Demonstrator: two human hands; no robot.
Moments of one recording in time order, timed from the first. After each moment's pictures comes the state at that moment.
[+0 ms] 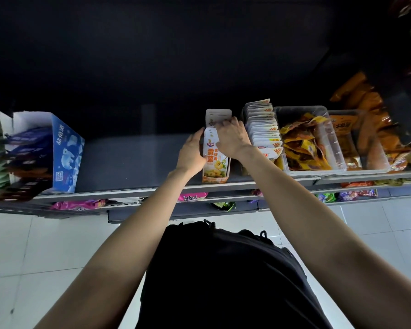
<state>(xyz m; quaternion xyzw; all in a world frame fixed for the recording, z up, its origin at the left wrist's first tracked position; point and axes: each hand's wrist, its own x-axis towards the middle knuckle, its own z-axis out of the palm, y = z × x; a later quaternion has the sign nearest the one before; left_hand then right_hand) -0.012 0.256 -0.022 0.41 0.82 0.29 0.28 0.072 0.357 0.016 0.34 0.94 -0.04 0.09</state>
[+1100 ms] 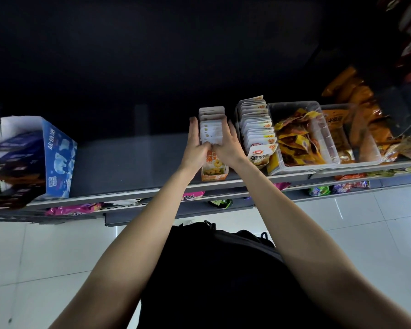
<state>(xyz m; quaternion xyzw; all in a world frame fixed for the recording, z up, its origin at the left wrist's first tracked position) 0.008 0.264 -0.002 0.27 0.69 0.51 0.43 0.093 0.330 0.007 0.47 0.78 -0.41 -0.07</state>
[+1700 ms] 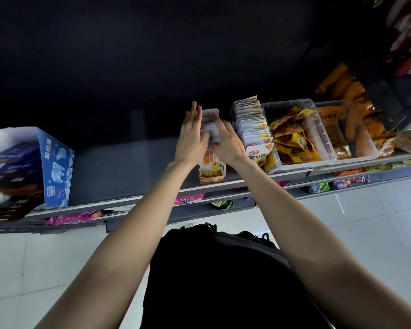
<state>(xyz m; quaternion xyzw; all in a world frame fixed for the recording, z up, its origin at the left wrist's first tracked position) -0.011 0.284 -0.004 0.50 0.78 0.32 0.20 0.094 0.343 0.009 0.44 0.83 -0.33 -0.08</state>
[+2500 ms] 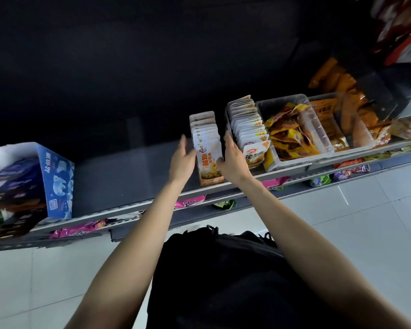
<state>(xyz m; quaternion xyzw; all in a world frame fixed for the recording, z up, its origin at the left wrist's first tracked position) -0.005 0.250 -0.007 0.28 0.77 0.41 0.40 0.121 0.311 0.003 0.50 0.77 -0.39 -0.09</state>
